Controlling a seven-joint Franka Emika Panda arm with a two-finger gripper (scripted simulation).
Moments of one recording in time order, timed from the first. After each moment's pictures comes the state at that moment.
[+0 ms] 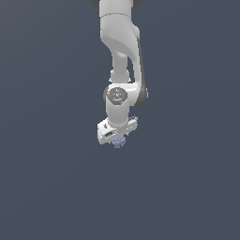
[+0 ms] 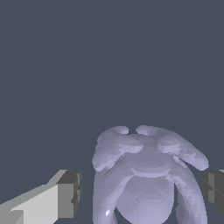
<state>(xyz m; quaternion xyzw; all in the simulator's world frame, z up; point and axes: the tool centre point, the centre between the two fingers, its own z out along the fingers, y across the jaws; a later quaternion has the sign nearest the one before) -0.018 -0.009 0.053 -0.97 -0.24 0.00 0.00</state>
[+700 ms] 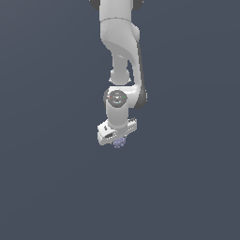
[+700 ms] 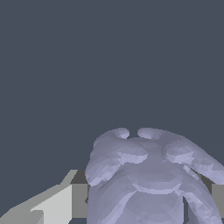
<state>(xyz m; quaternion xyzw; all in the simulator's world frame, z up) -0.017 -0.010 0.041 -0.97 -0.24 0.00 0.00</state>
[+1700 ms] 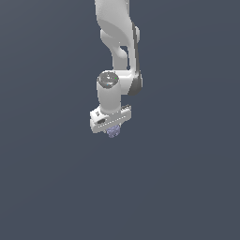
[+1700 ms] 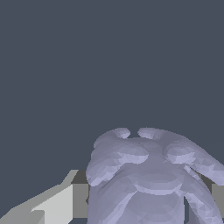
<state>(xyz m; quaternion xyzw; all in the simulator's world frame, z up) -0.052 -0.039 0.092 -0.97 -0.24 0.00 0.00</state>
